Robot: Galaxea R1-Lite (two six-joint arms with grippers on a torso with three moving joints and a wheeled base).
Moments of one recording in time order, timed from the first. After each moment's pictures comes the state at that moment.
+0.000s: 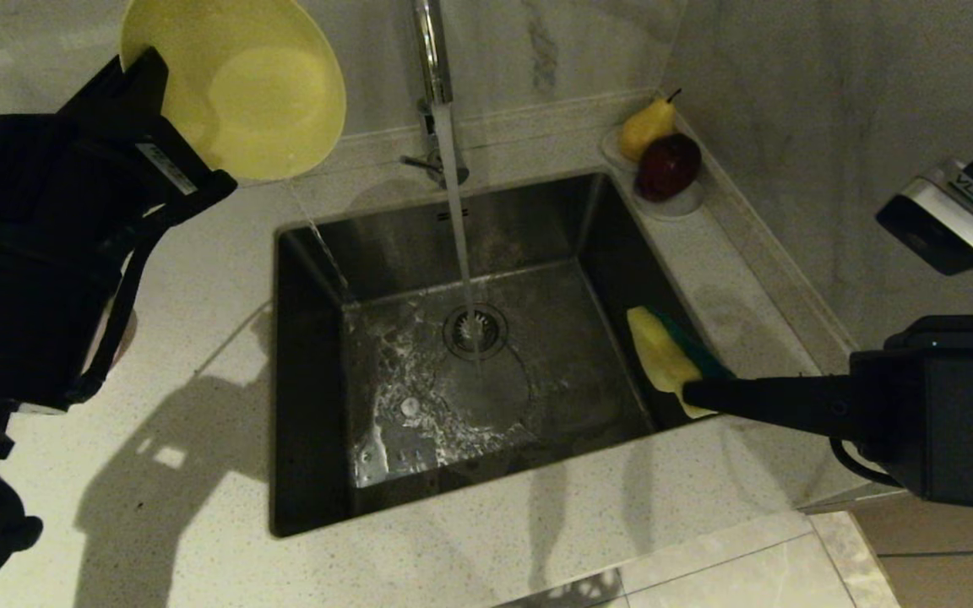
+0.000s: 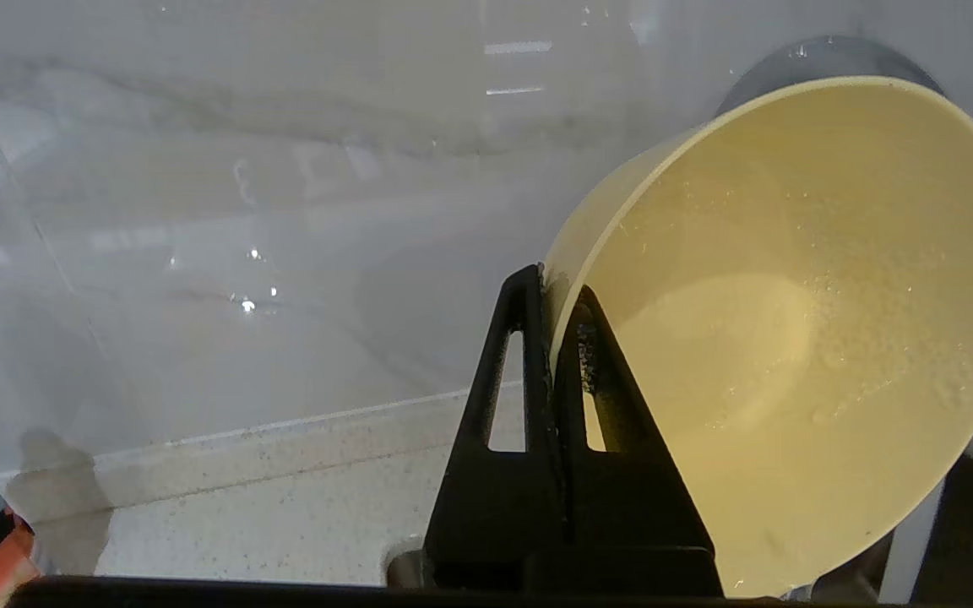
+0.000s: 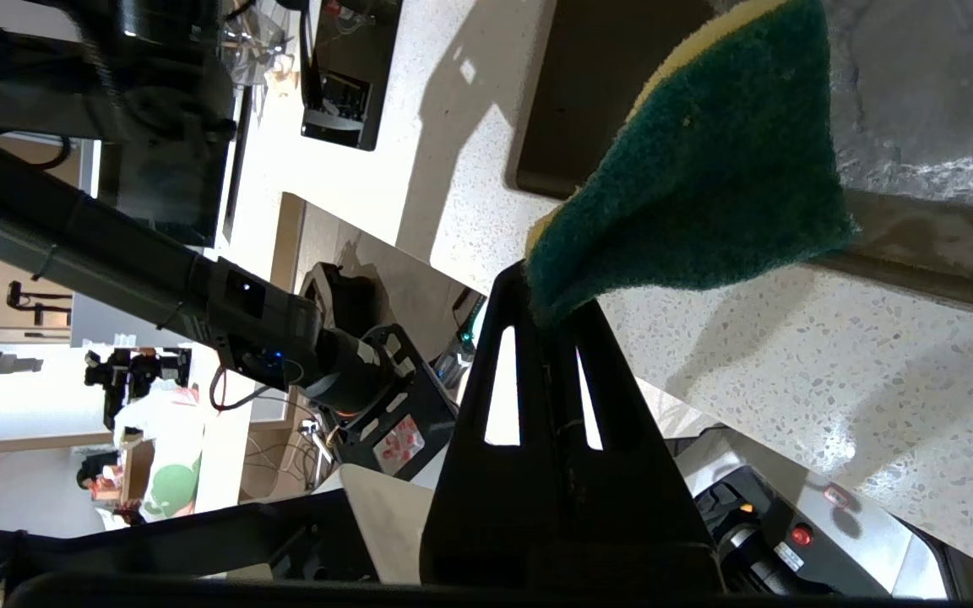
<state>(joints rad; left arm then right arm) -0.43 1.49 -0.71 -1.50 0.32 0.34 0.66 1.25 -0.95 -0.08 0.42 0.45</state>
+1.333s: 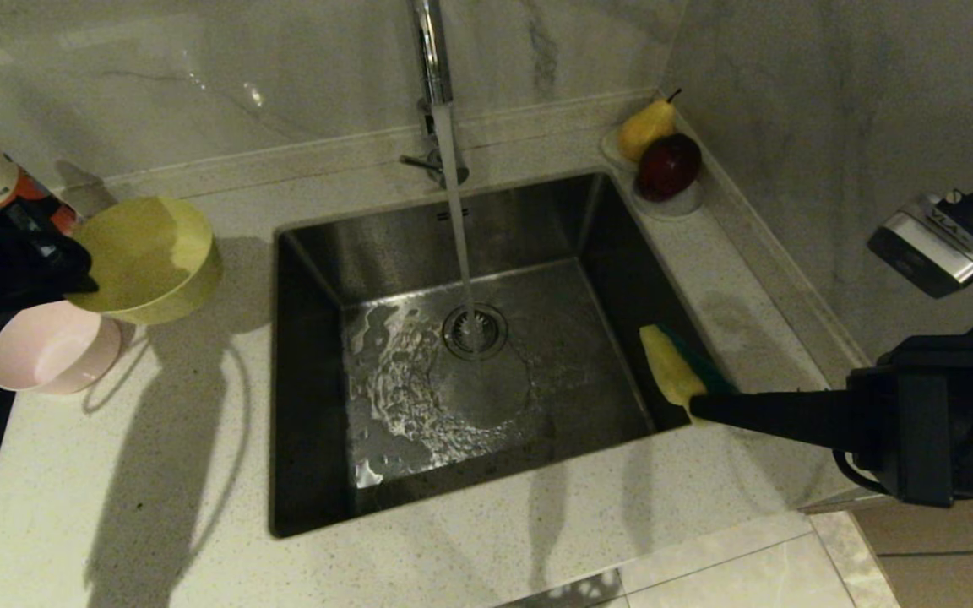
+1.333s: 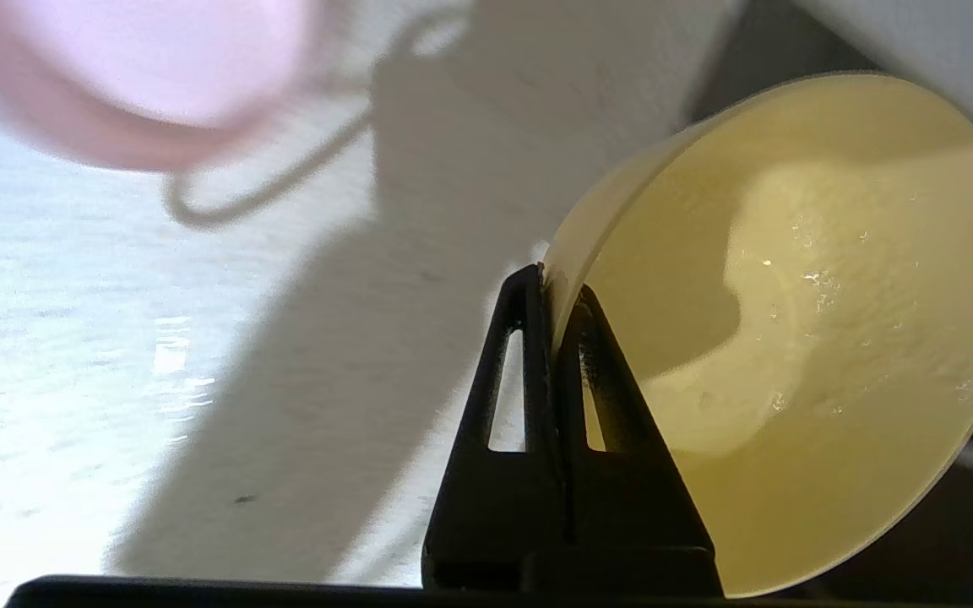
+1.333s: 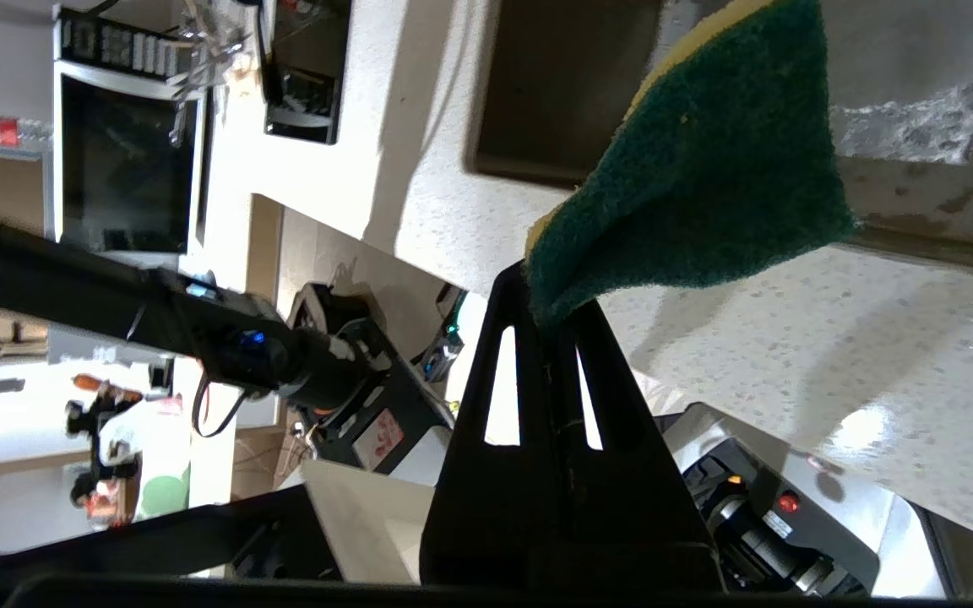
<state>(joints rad) 0.13 1.41 -1.31 0.39 0.04 -0.62 0.60 1.25 -0.91 -0.07 0.42 0.46</state>
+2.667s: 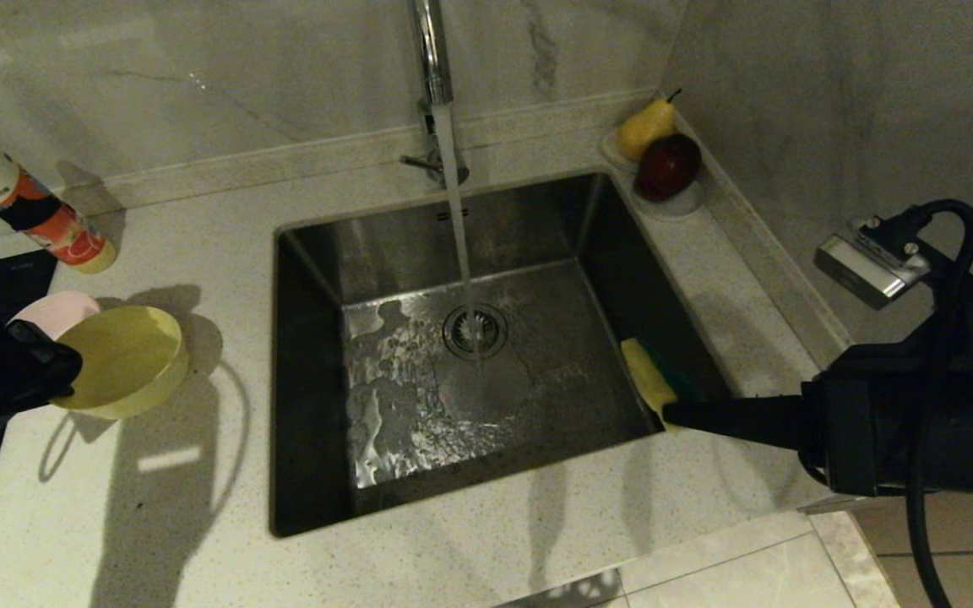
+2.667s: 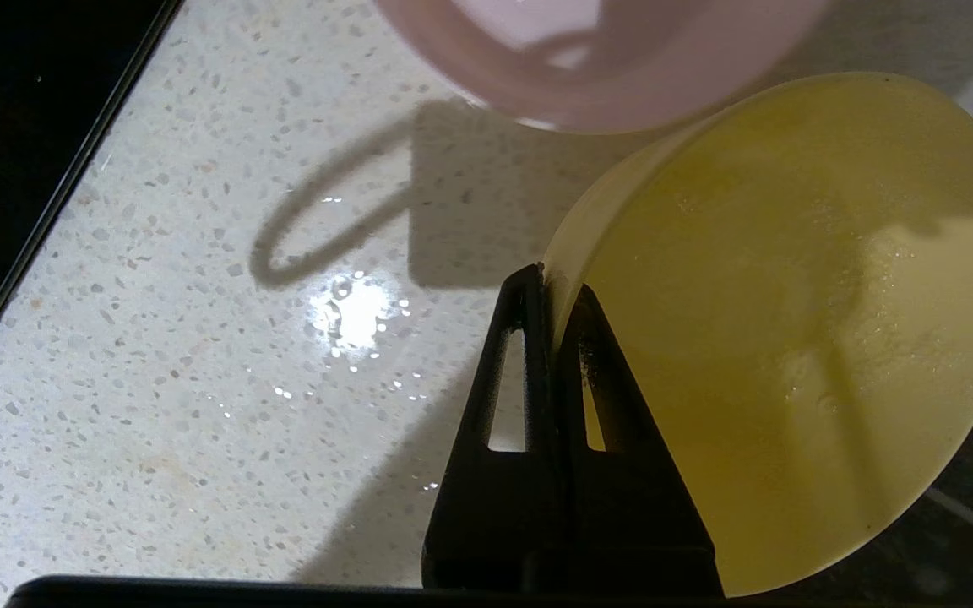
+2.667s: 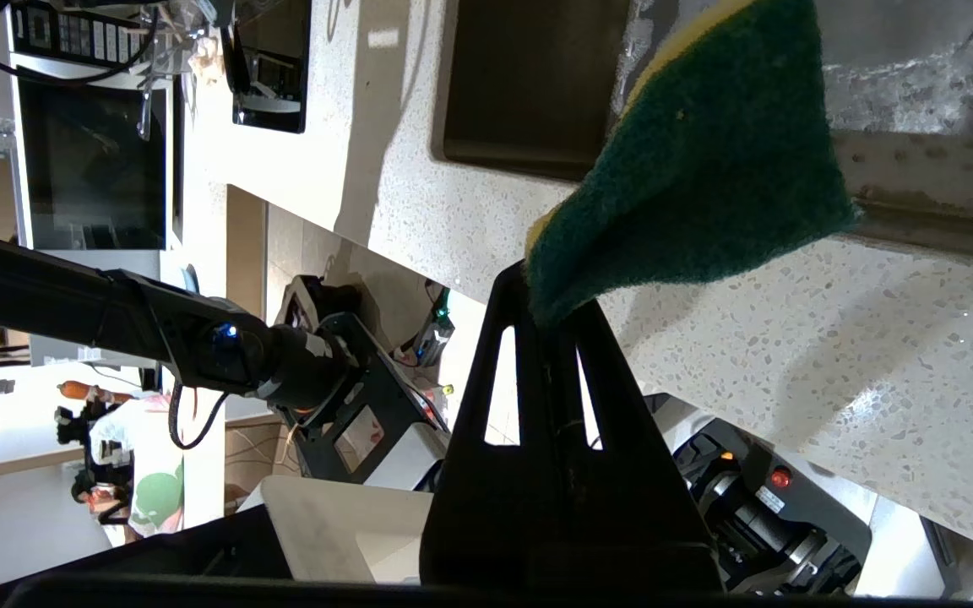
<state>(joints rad) 0.32 1.48 -1.03 0.21 0.04 -0.65 0.59 1.32 -0.92 -0.08 0.42 0.45</state>
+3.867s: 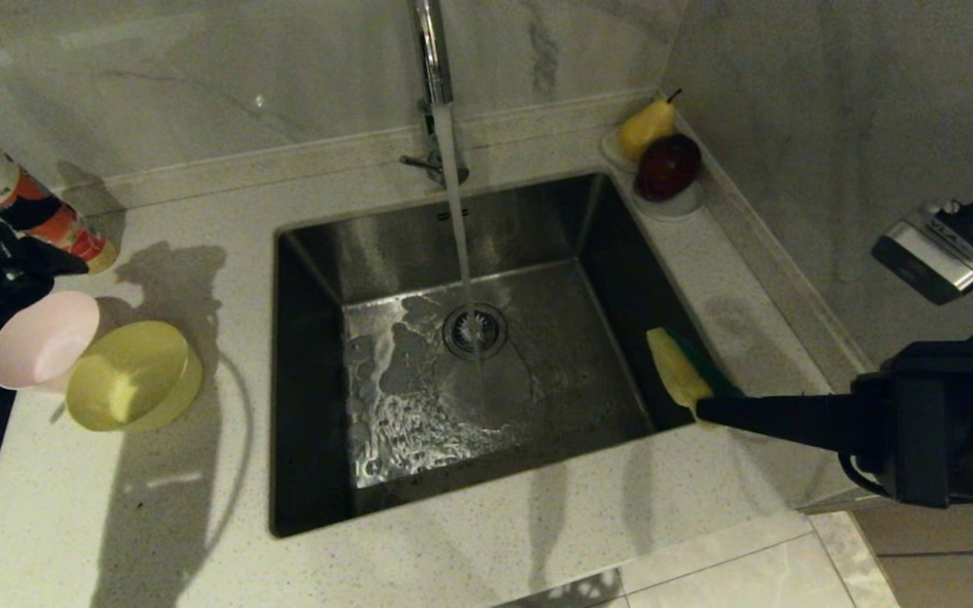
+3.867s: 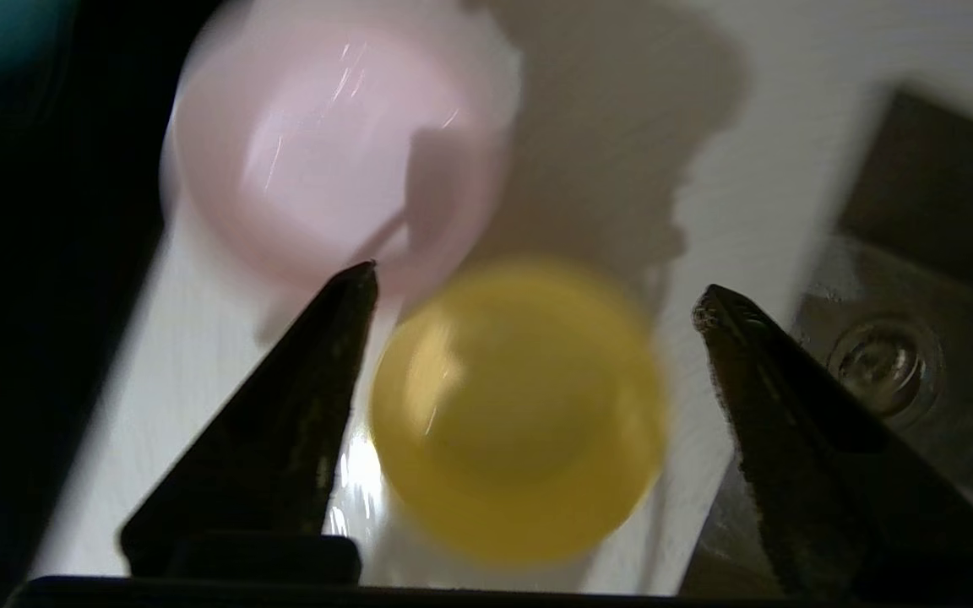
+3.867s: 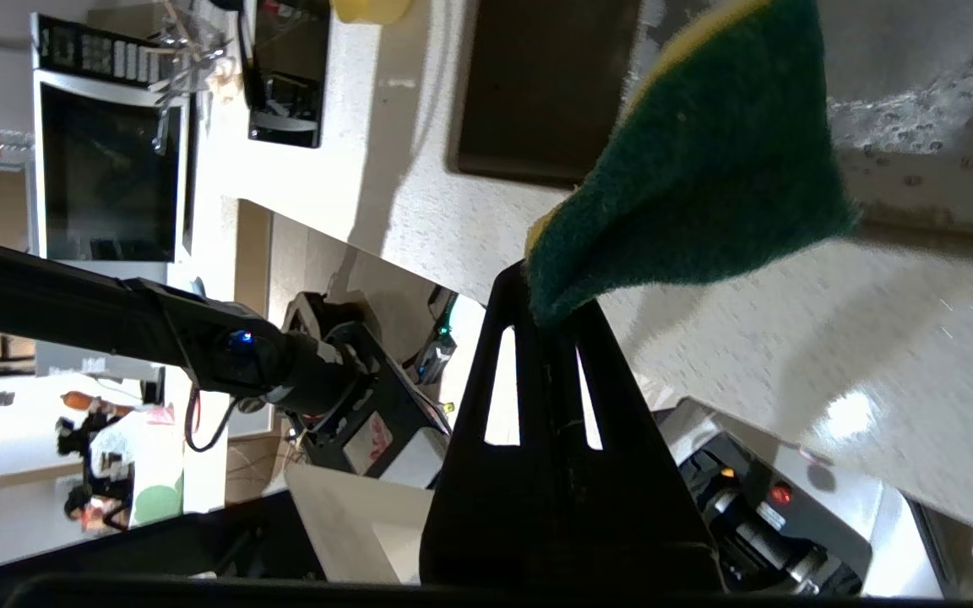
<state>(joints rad) 0.26 1.42 -1.21 0.14 0.03 -0.33 0.58 1.24 -0.89 -0.07 0.41 0.46</state>
